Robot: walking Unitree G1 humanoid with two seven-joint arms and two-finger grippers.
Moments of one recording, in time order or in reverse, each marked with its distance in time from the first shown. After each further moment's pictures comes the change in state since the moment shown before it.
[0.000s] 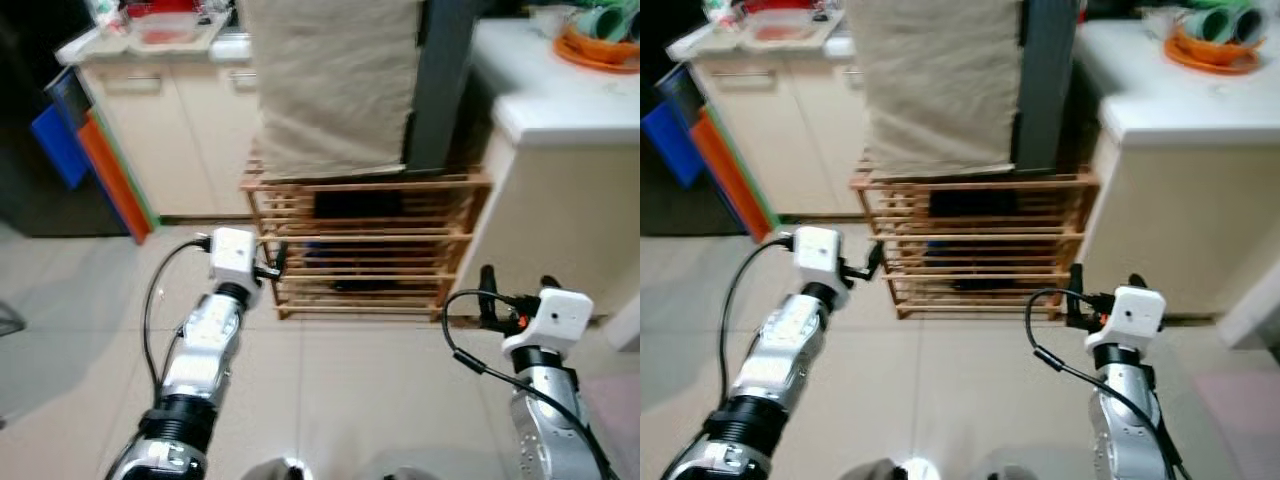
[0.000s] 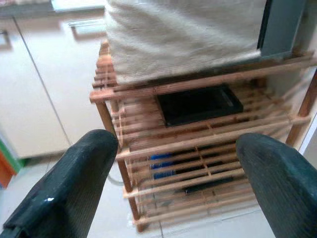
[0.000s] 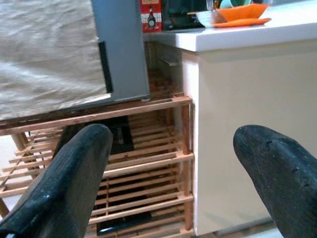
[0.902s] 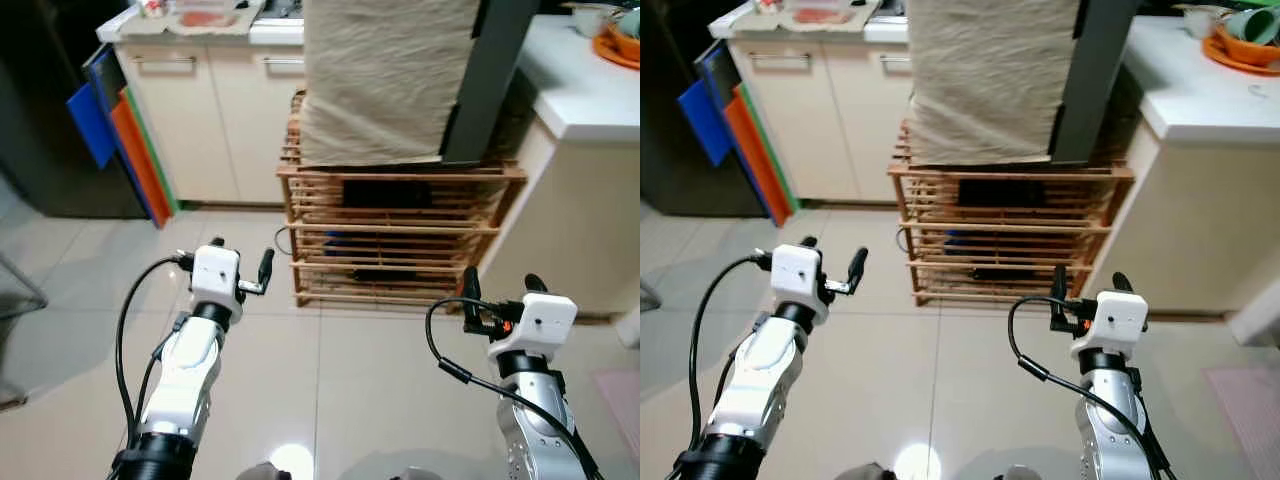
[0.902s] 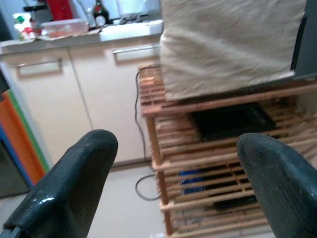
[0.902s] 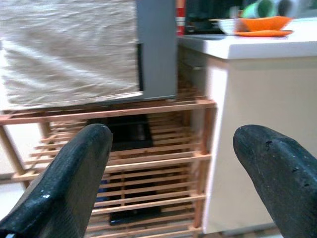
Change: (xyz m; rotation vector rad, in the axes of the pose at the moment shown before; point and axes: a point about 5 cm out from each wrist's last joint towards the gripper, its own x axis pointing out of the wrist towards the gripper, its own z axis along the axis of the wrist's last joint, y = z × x) left arm -0.025 0.026 0.005 0.060 -0.107 0.078; right arm -0.011 0.013 -0.001 -0.026 -0.017 0.051
